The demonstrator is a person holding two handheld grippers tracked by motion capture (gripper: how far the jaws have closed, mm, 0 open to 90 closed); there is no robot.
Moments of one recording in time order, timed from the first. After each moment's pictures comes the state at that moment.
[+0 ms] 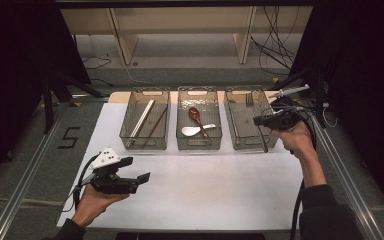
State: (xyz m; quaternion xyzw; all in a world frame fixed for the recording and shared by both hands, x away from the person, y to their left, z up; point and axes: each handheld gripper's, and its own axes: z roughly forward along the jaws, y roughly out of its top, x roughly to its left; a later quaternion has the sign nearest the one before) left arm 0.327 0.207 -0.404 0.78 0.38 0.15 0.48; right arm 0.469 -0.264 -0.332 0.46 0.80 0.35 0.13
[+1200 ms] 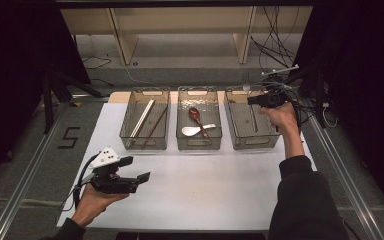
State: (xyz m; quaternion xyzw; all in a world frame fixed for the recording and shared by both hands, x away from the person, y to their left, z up) left arm 0.328 0.208 -0.404 0.78 0.38 0.15 0.48; right arm 0.533 -0.249 -0.323 0.51 0.76 0.36 0.14
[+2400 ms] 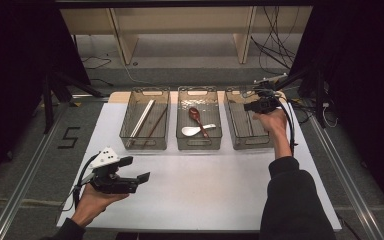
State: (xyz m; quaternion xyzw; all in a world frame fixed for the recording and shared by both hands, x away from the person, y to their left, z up) left arm 0.328 0.208 -0.404 0.78 0.38 0.15 0.48; right arm 0.546 -0.237 -0.359 0.55 0.76 0.33 0.15
